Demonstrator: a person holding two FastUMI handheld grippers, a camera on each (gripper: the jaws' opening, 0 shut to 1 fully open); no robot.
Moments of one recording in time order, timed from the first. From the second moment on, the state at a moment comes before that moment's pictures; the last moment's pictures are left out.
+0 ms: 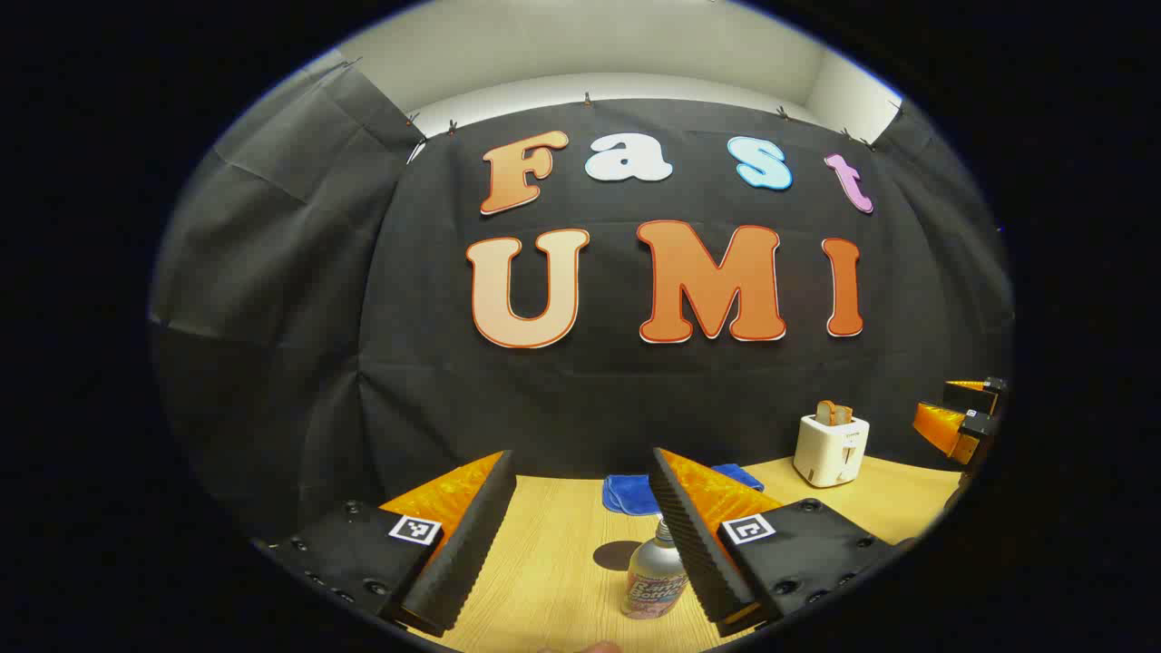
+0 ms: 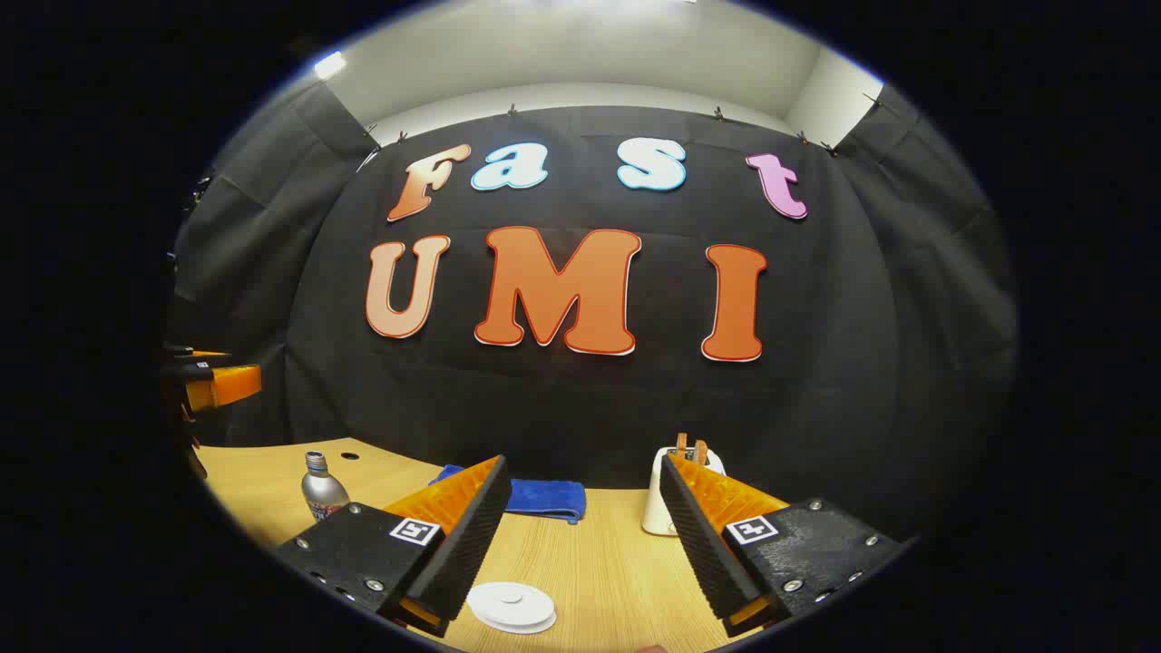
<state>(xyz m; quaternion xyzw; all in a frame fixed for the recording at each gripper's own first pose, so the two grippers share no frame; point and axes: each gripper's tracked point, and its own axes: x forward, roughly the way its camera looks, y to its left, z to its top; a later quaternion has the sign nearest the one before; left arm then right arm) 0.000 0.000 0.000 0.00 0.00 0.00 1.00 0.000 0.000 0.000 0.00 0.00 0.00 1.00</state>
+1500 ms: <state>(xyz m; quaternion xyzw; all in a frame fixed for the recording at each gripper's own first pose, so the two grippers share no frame) -0.005 -0.020 -0.017 0.03 0.02 -0.02 1.00 0.009 0.033 -0.067 0.01 0.08 0.06 1.00</state>
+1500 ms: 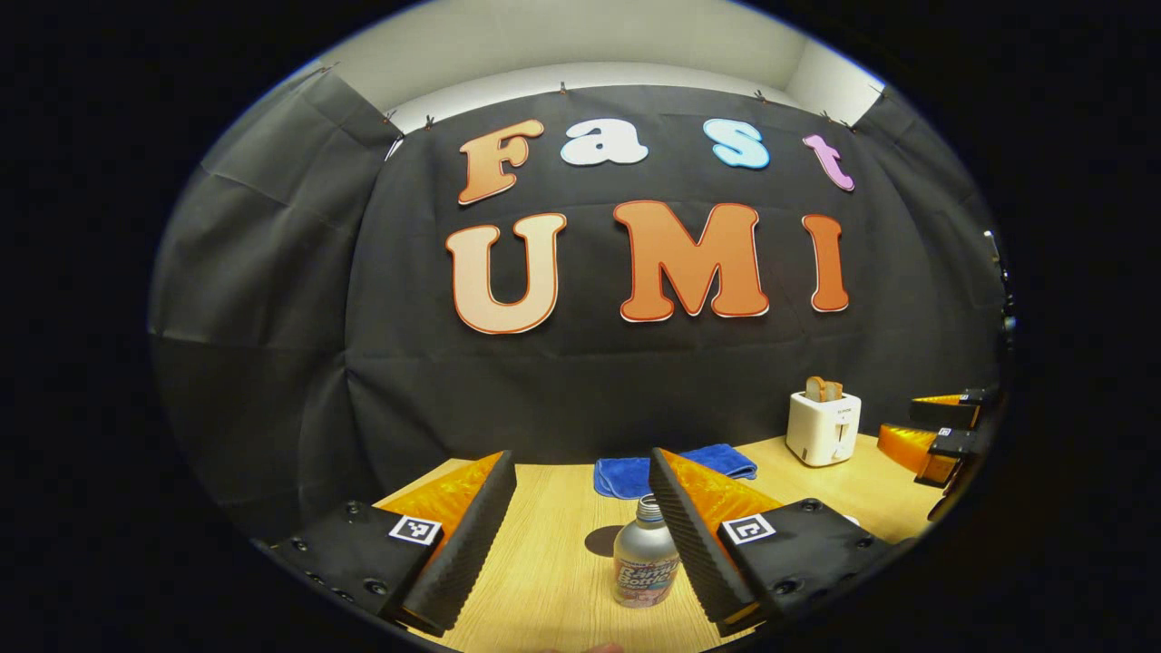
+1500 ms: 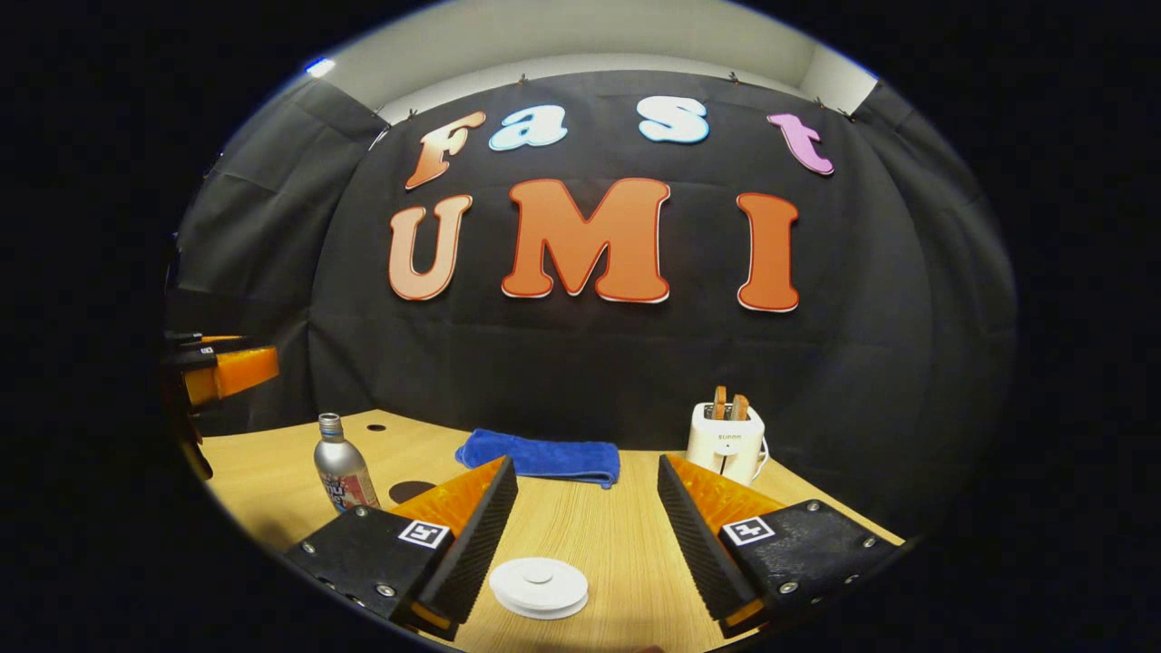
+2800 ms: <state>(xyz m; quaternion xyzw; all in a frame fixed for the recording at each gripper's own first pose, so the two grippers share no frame) -0.011 -0.029 -0.076 0.03 0.07 -0.03 1.00 0.016 0.085 -0.202 -0.04 0.23 0.13 0.96</state>
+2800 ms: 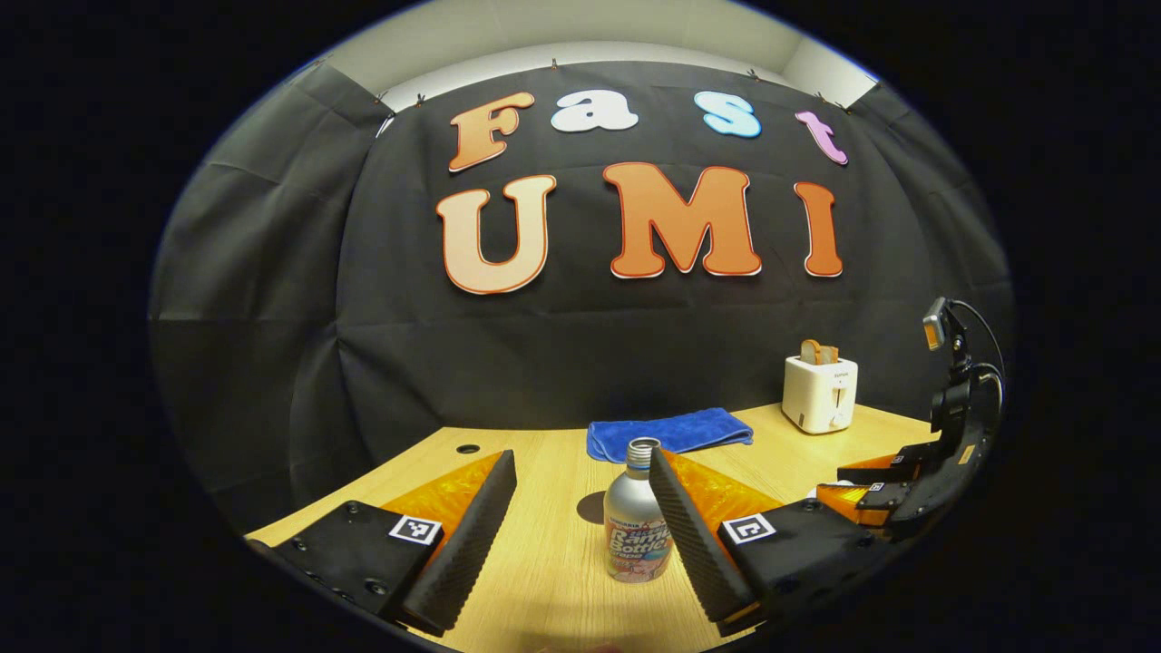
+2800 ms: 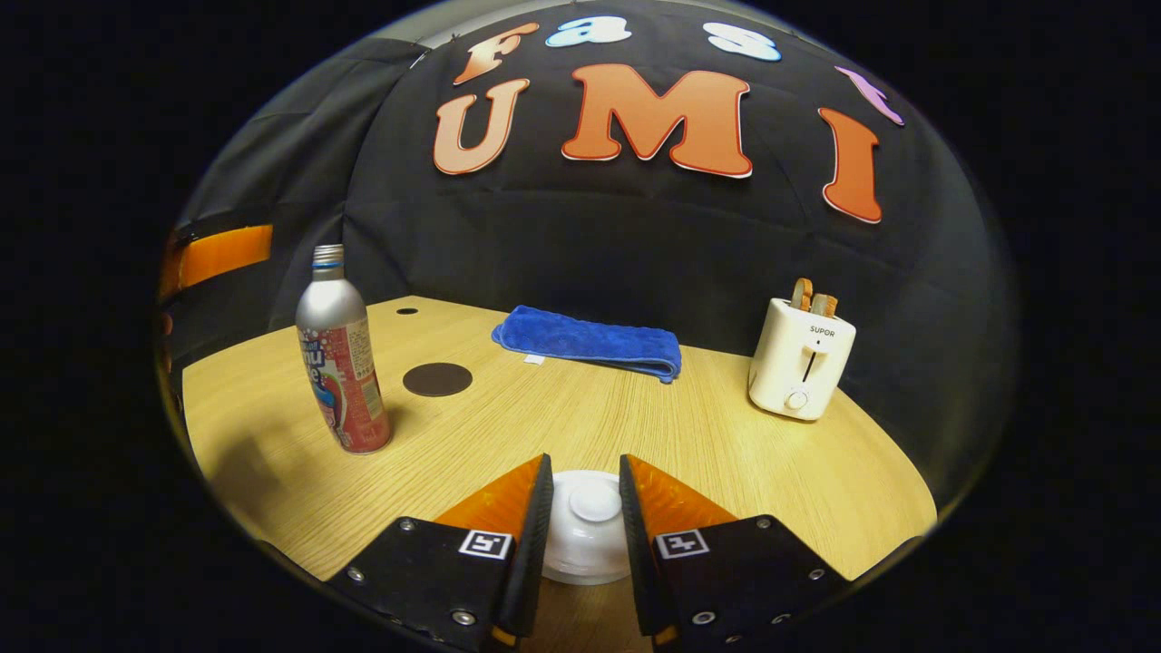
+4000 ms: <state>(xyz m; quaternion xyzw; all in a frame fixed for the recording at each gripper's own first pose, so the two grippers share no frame) 0.004 -0.070 -0.144 0.01 0.15 -0.07 0.99 0.017 0.058 -0.138 -0.02 0.16 0.12 0.98</state>
